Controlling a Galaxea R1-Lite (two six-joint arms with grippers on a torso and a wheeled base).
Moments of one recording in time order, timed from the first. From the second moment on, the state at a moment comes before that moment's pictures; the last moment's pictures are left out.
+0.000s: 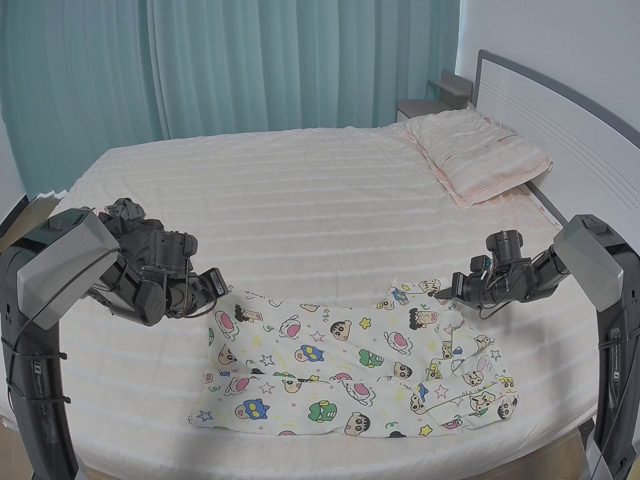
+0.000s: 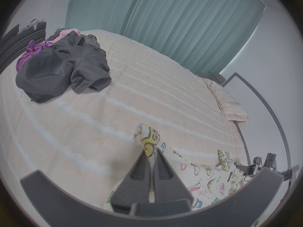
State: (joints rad) left arm -0.17 2.29 -1.11 -0.54 -0.03 -0.58; right arm 0.07 2.50 -1.40 -0.33 0.50 0.35
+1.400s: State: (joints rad) left arm -0.17 2.26 -1.13 -0.52 -0.03 -0.57; right arm 0.00 2.32 -1.05 -0.74 0.67 0.45
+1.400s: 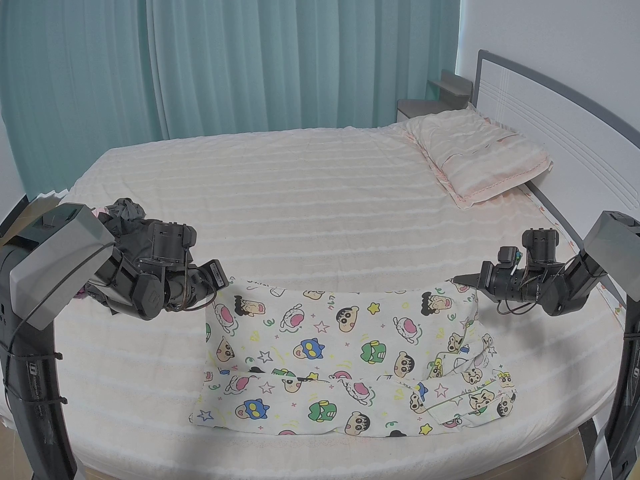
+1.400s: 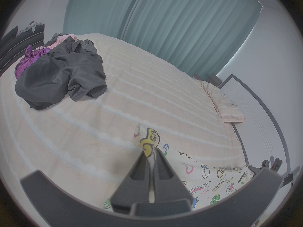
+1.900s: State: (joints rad) left arm -0.17 2.20 -0.95 -0.53 -0.04 -0.51; right arm -0.01 2.24 -0.79 -0.81 0.70 0.33
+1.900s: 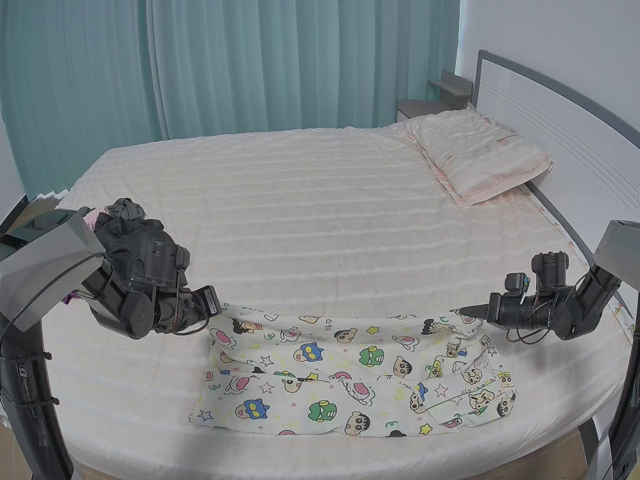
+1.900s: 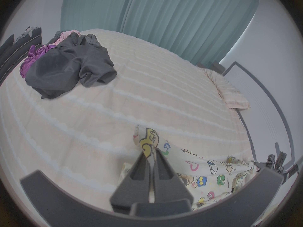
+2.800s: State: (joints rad) left arm -0.21 2.30 -0.81 -0.54 0.00 -0.42; right arm 0.01 2.24 -0.56 -0.79 0.45 -0.03
